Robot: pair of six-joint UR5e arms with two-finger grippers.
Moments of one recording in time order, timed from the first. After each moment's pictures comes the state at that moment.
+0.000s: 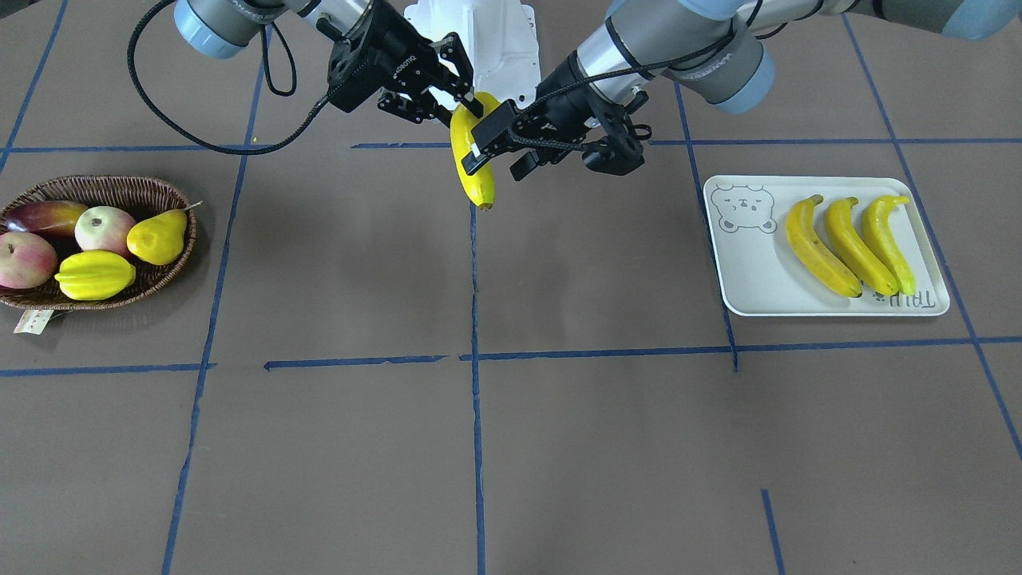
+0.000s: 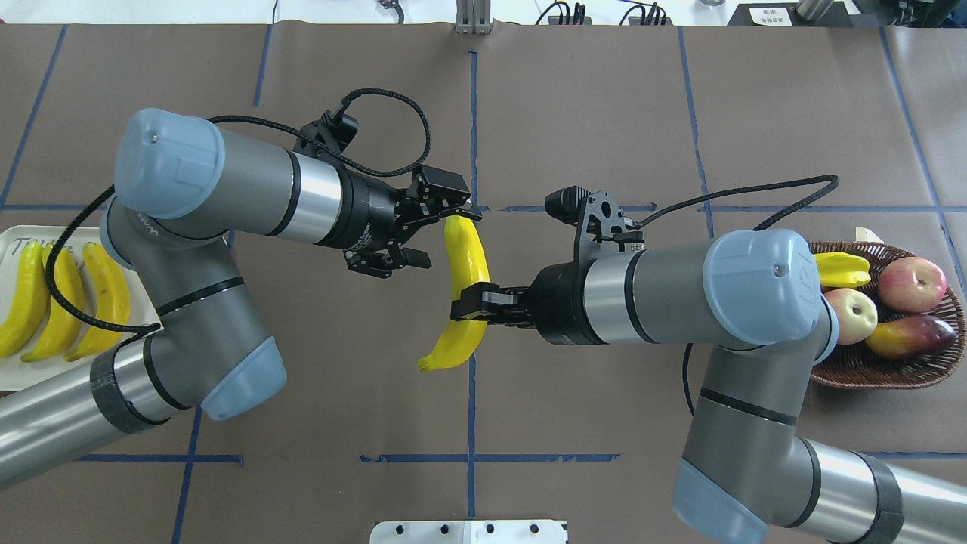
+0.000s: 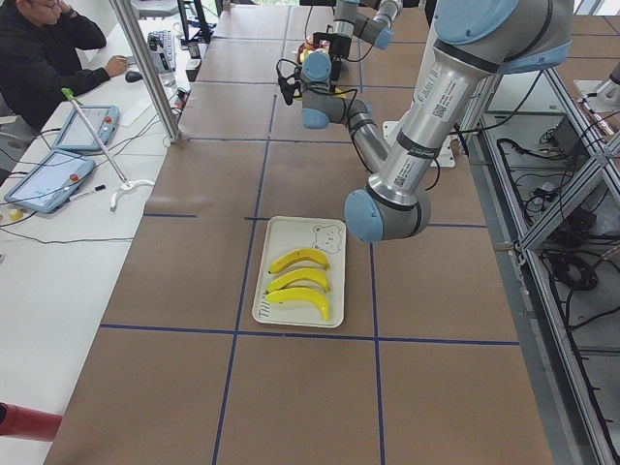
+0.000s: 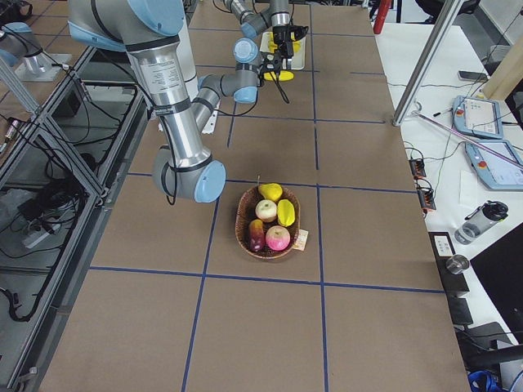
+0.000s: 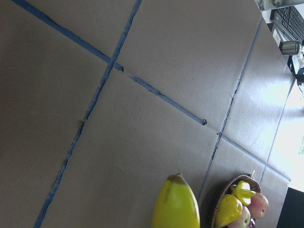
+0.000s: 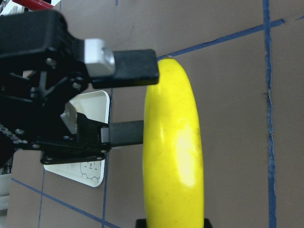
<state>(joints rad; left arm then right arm) -0.61 -2.16 -1.76 -2.32 -2.02 -1.91 0.45 -1.13 1.98 -0.92 1.85 1.50</state>
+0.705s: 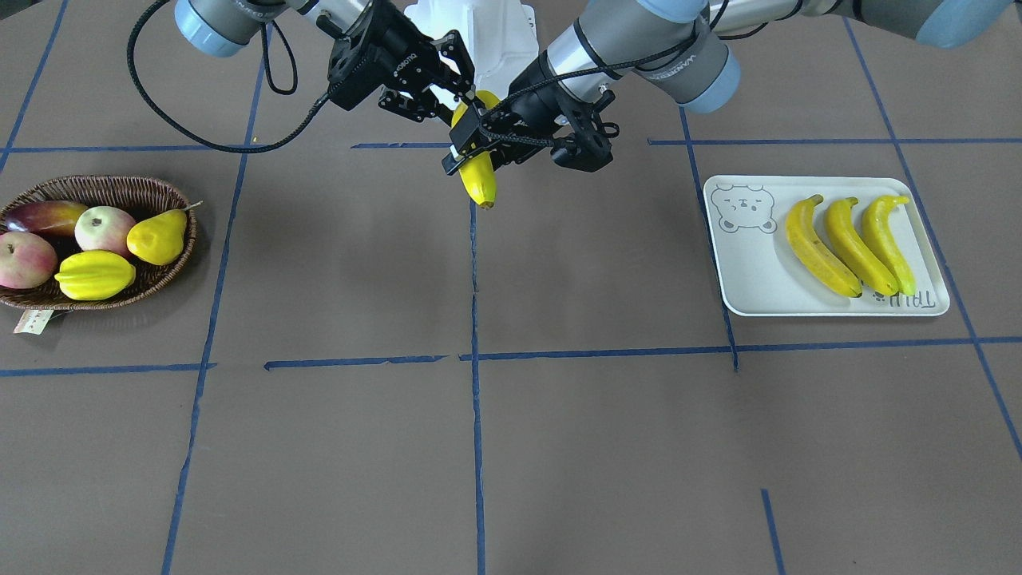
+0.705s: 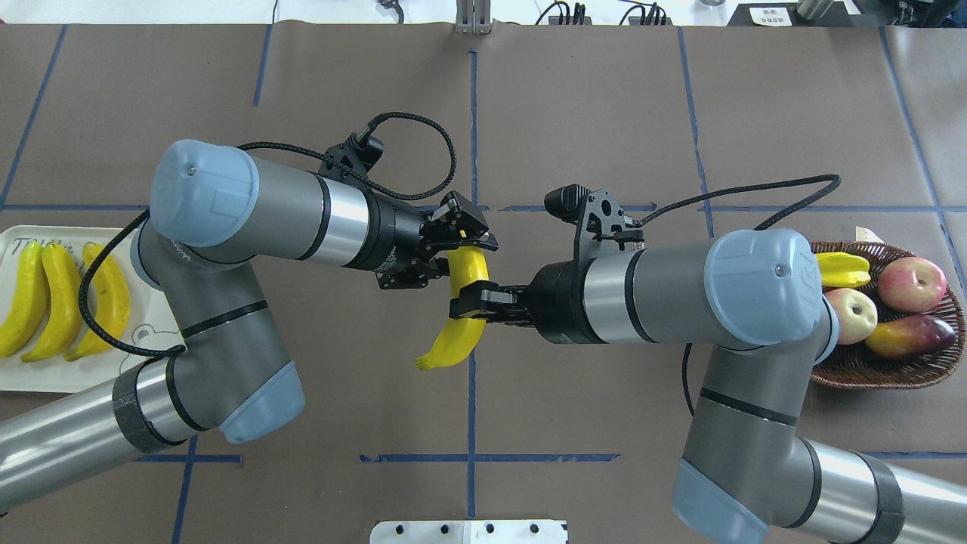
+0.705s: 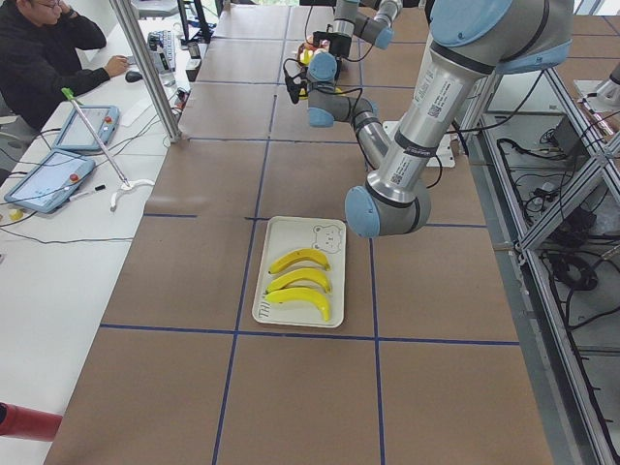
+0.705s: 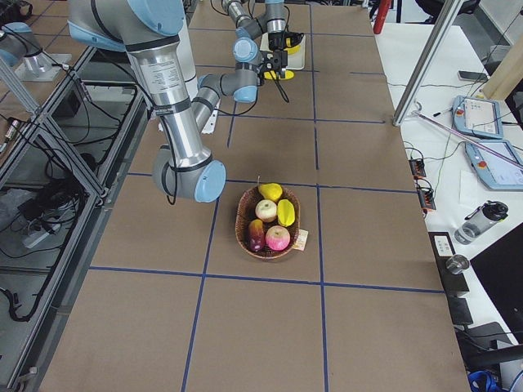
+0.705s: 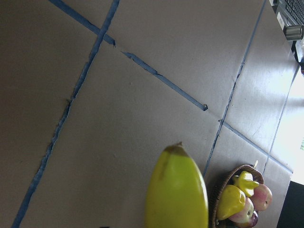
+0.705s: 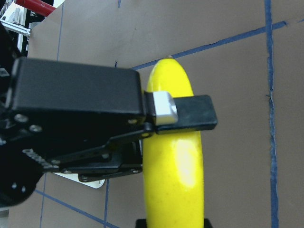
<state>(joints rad) -0.57 -2.17 -1.75 -2.33 -1.98 -1.90 0.45 -1.13 1.99 -0.92 1.84 1.50</state>
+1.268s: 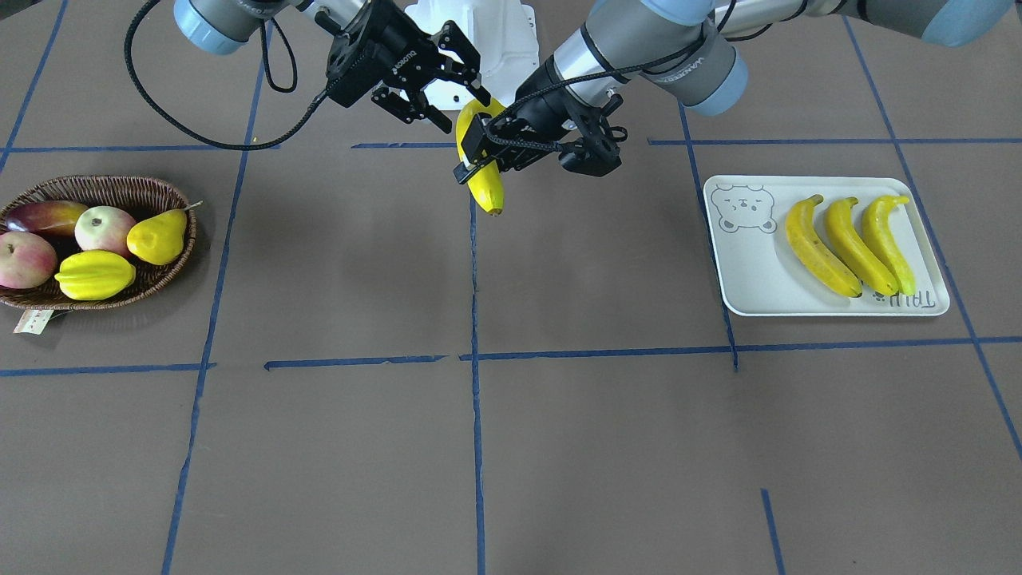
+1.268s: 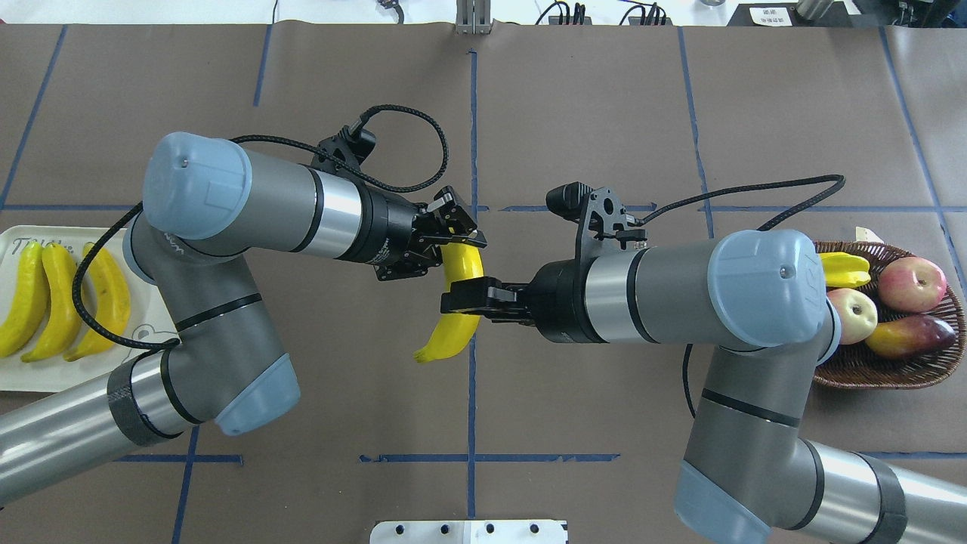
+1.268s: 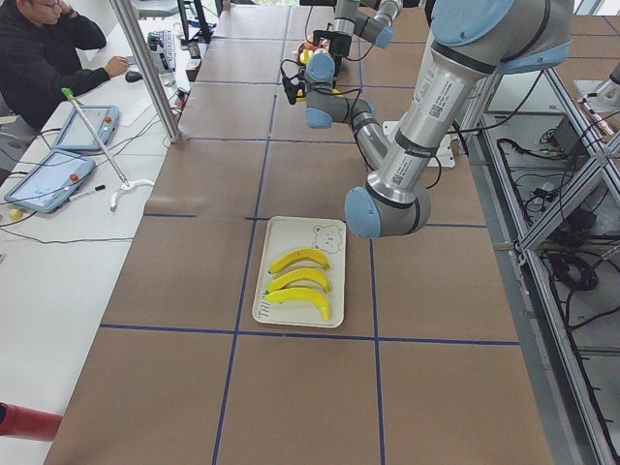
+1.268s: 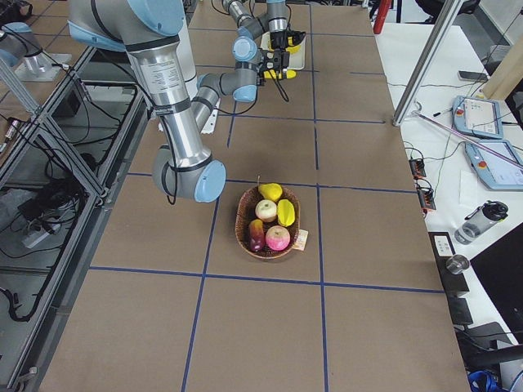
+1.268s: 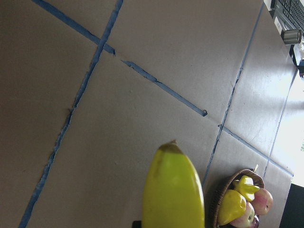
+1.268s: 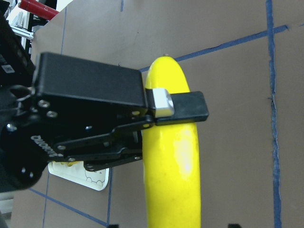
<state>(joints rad) -0.59 -2.16 -1.75 -2.32 -1.98 -1.89 0.45 -1.13 2.00 -0.92 1.83 1.50</state>
